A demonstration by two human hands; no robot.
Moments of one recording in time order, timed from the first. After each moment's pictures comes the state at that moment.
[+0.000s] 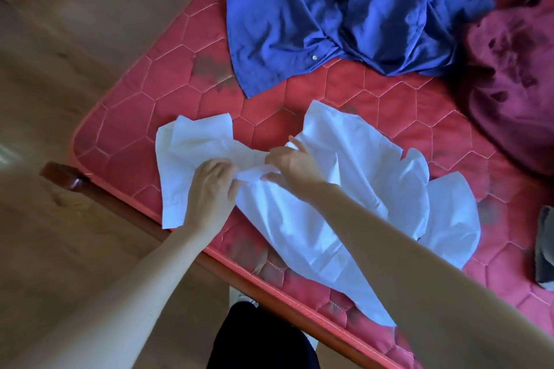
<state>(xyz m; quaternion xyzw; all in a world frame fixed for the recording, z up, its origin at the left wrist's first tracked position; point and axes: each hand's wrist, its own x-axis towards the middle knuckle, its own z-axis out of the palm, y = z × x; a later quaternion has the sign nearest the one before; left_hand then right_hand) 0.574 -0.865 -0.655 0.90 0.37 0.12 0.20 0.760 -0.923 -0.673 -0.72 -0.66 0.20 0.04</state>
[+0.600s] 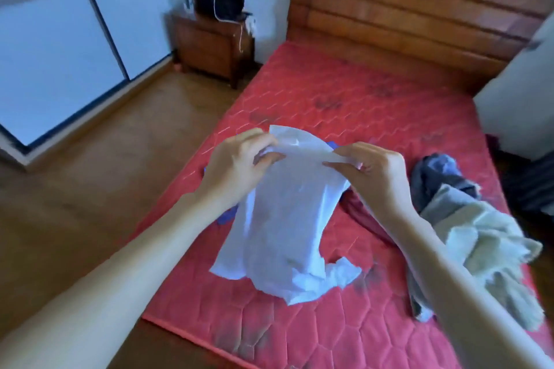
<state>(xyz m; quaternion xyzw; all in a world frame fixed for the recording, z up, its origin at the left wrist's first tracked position) 0.685 -0.852 -0.199 0.89 0.13 0.33 0.27 0.829 -1.030 -0.185 -0.78 -0.48 -0.09 0.40</state>
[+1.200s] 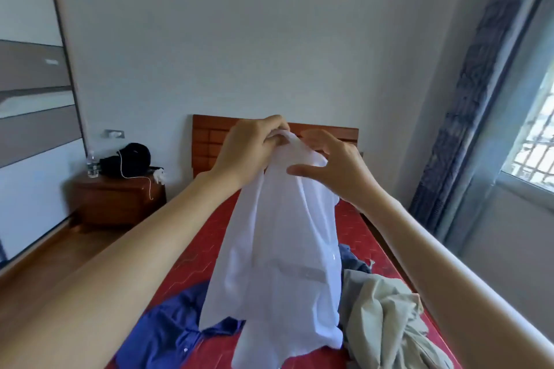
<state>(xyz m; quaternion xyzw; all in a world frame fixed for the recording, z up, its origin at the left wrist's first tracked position) 0.781 -0.947 0.123 0.85 -0.13 0.44 0.25 0.855 -1.125 0.108 -0.82 -0.38 -0.24 0.35</state>
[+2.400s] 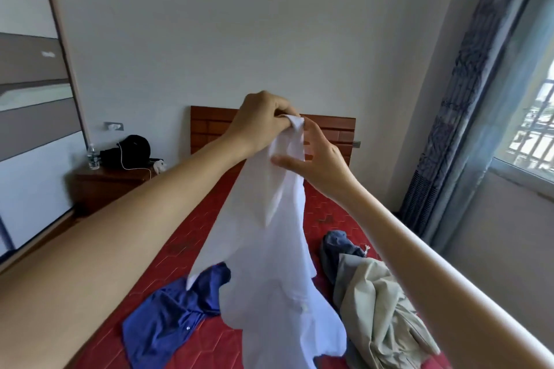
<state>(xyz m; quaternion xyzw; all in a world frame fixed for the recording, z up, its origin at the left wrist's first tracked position) 0.768 -0.990 0.151 0.88 -0.09 0.37 0.27 0.817 -1.137 0.094 -0.79 -0.39 -0.13 0.45</state>
